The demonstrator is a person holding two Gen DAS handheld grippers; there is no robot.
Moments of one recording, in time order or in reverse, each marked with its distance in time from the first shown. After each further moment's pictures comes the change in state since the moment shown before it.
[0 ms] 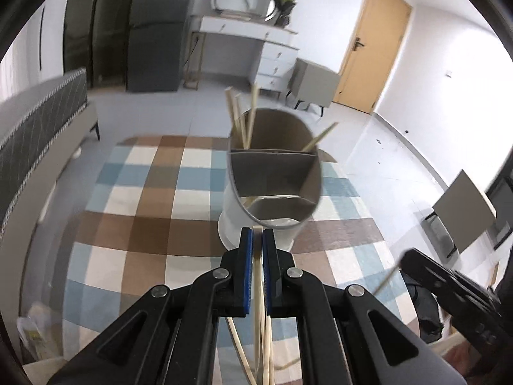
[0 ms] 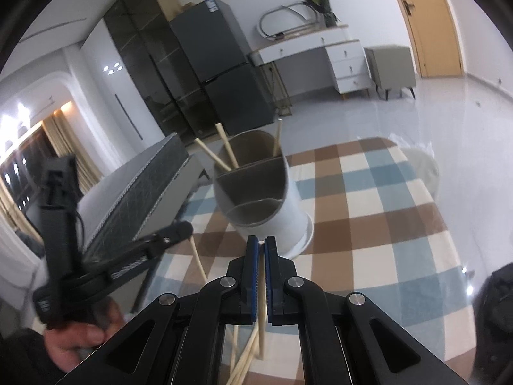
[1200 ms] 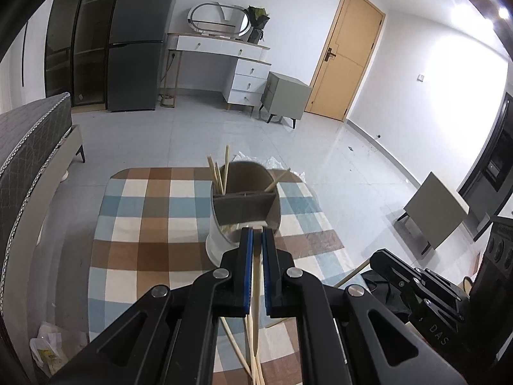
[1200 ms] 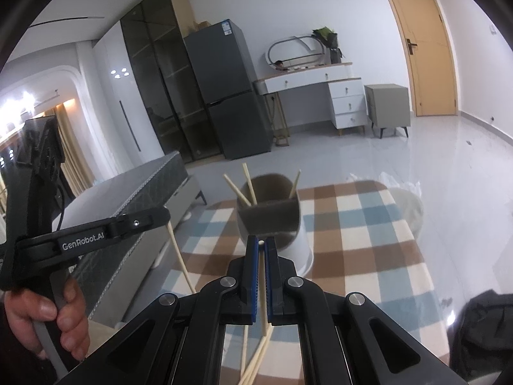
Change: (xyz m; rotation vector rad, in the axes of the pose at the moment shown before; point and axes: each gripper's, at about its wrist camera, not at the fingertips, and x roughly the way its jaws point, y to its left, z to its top) left arm -0.051 0.012 0.043 0.039 -0.039 -0.122; right arm -0.050 0.040 0.028 -0.065 -0.125 -0.044
